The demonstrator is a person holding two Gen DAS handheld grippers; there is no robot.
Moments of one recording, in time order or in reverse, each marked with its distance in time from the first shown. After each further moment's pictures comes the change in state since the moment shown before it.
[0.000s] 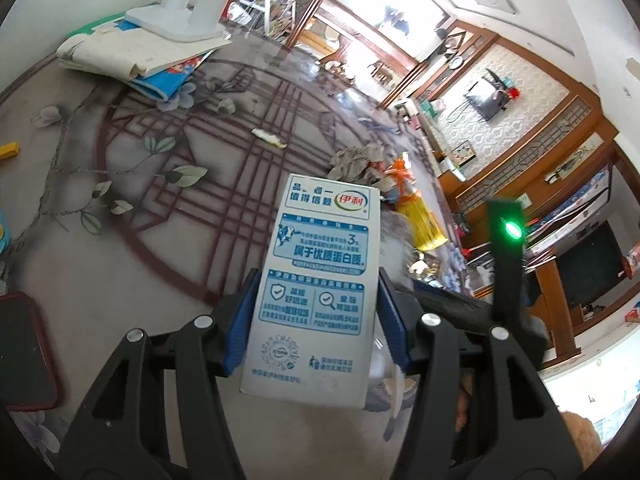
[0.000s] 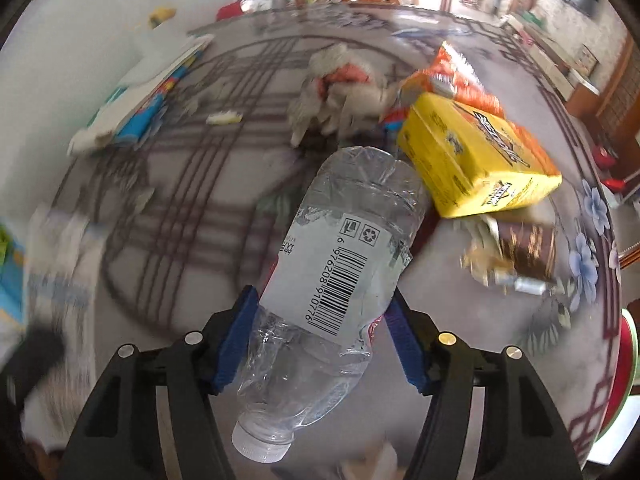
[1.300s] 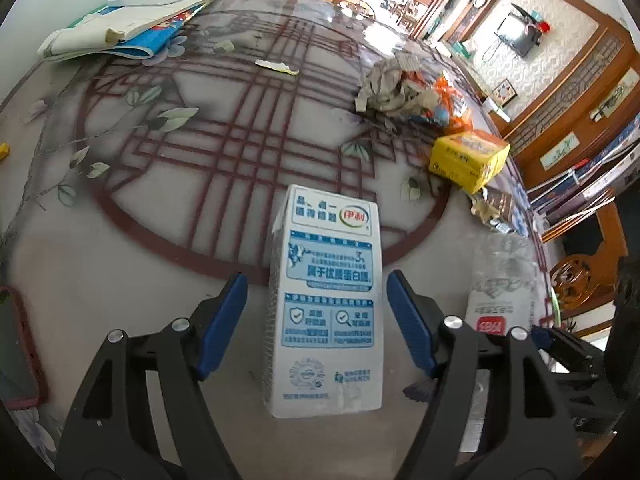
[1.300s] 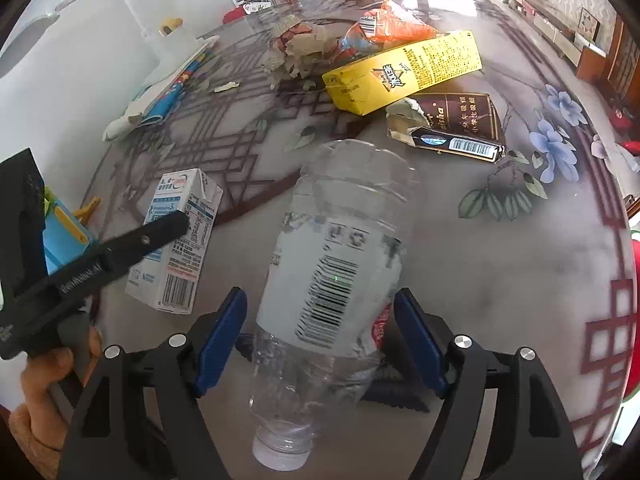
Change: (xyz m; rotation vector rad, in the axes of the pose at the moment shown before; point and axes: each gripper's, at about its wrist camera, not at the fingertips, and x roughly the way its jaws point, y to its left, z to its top) left arm 0.064 -0.014 -0.029 0.136 0.157 0.203; right arm -0.036 -0.051 -0.083 0.084 0.001 0.144
